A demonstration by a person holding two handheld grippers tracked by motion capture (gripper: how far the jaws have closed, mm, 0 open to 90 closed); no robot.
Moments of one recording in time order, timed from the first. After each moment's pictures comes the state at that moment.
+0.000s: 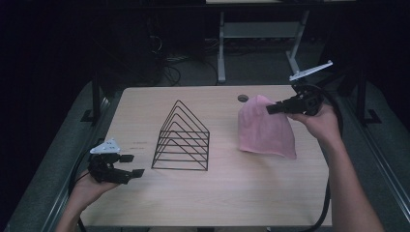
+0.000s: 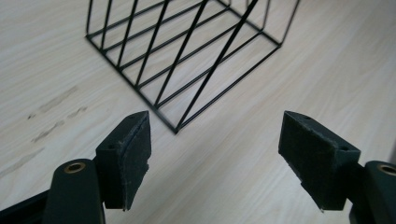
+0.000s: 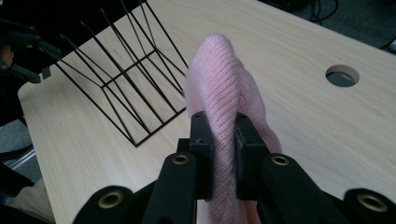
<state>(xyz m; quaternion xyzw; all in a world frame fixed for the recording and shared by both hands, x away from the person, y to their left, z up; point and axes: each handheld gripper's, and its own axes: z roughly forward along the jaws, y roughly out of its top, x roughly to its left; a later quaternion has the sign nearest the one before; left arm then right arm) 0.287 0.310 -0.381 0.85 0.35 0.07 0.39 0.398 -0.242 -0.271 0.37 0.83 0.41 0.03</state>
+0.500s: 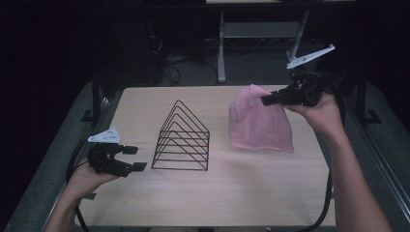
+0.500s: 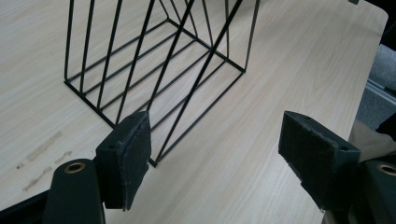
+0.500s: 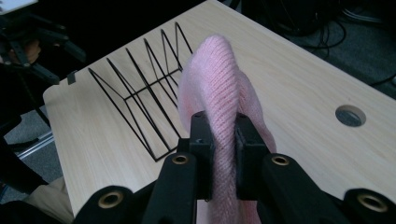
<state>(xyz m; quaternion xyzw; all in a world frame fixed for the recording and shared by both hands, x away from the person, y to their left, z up) 0.298 0.296 -0.341 0.86 0.30 0.06 0.40 0.385 -0.219 -0.224 0.32 0.84 0.43 0.05</state>
